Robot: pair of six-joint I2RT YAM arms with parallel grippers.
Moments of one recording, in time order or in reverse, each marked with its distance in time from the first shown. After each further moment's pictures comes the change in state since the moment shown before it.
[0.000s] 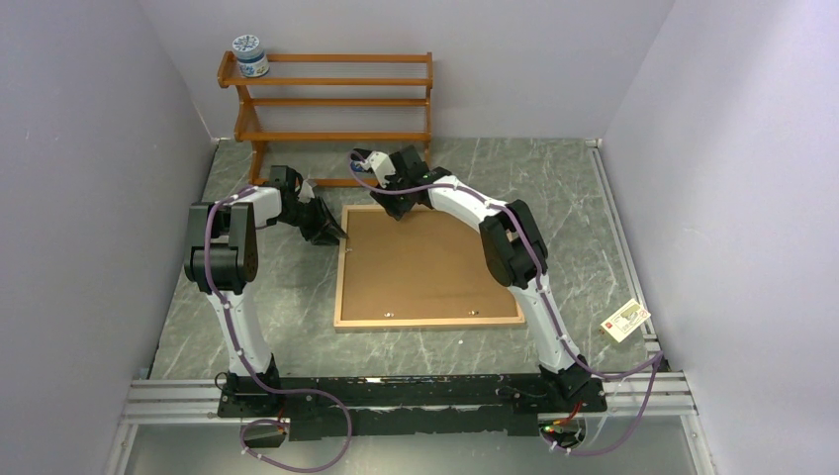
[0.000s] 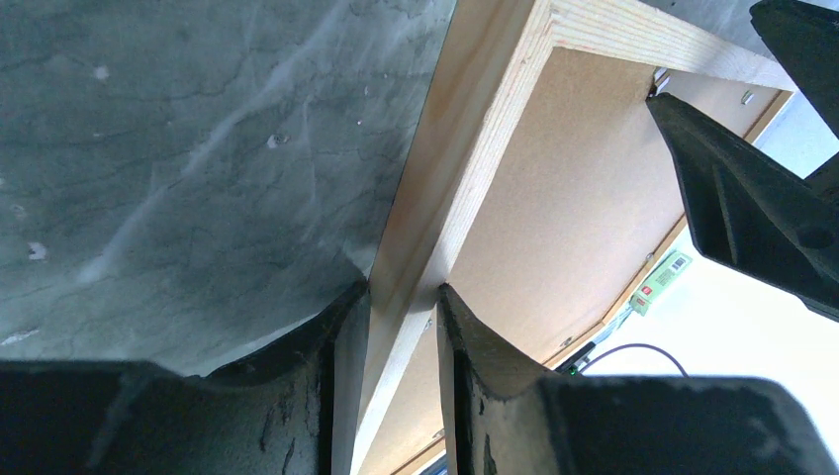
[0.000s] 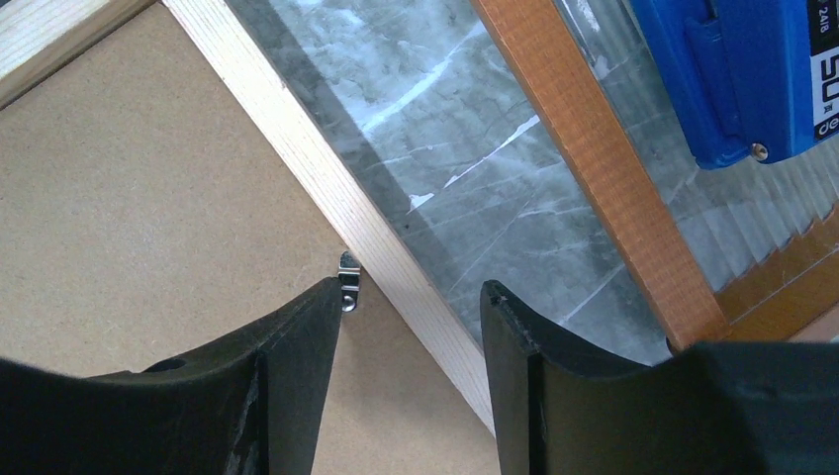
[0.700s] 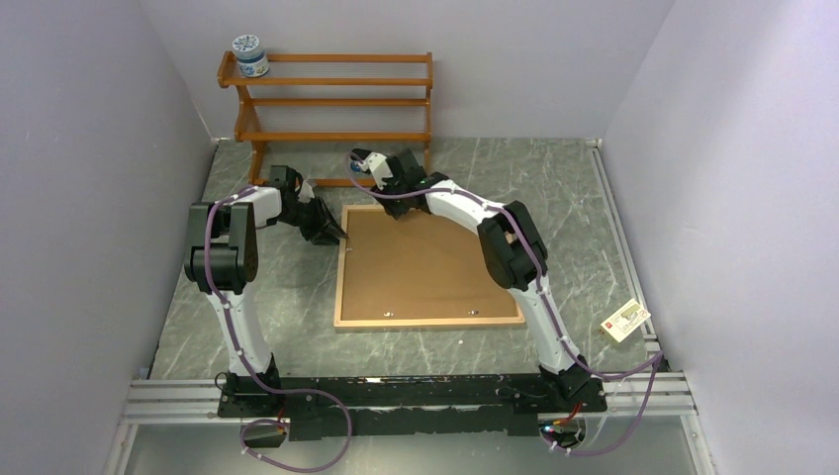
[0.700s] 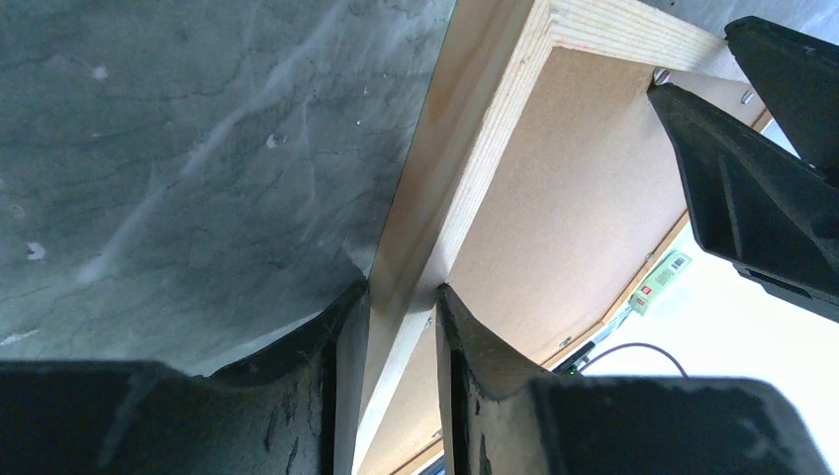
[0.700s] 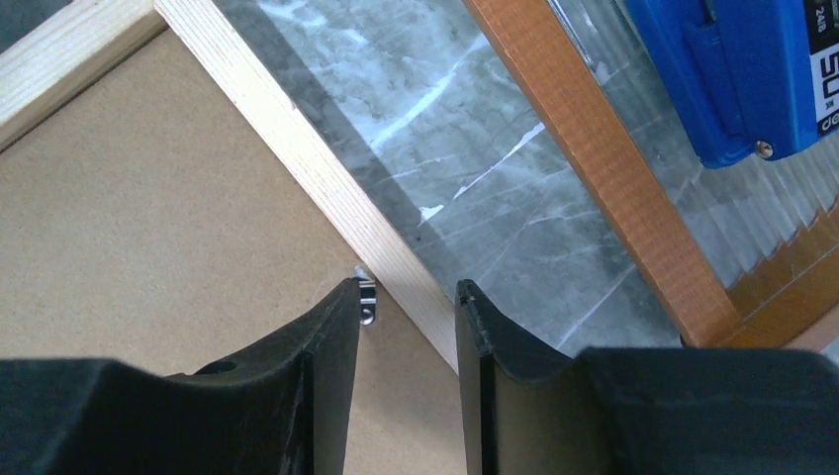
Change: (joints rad) left arm 0.000 0.002 0.002 -0.002 0.000 0.000; right arm 0.018 -0.012 -0.043 0.056 0.047 0.042
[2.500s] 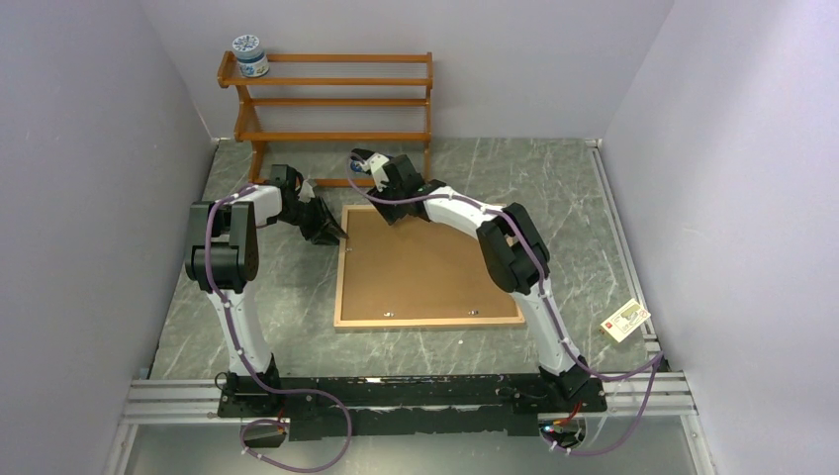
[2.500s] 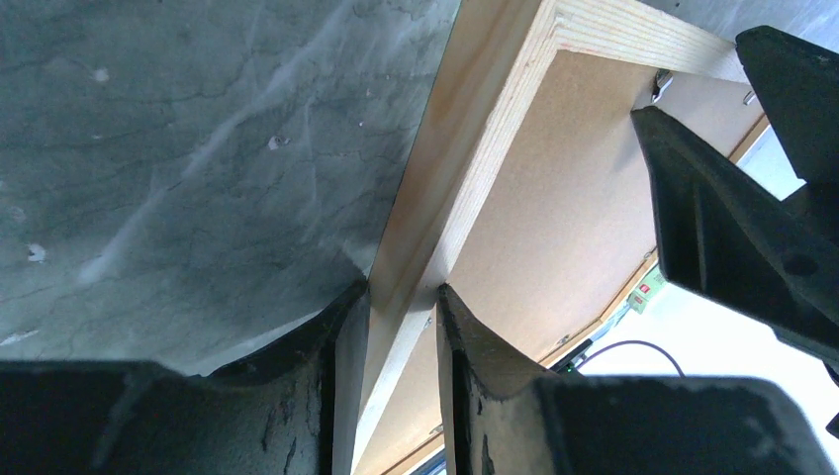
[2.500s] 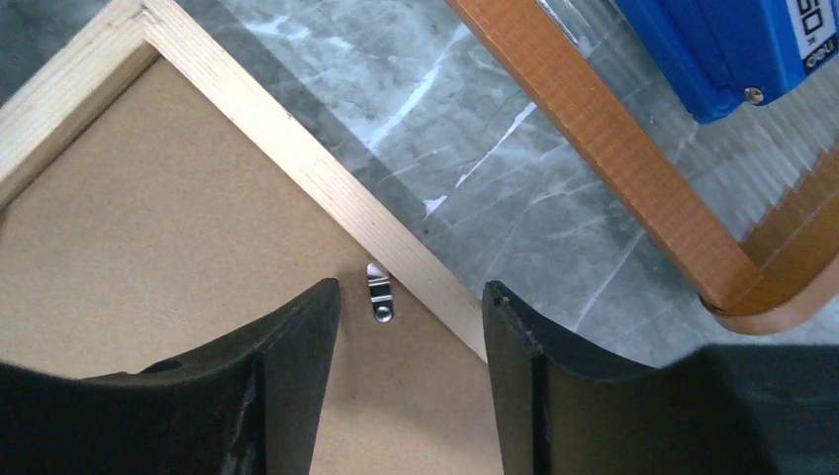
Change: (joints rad) left arm 0.000 0.011 0.019 -0.026 0.000 0.000; right arm 0.033 -0.056 -0.106 0.103 0.089 0.133
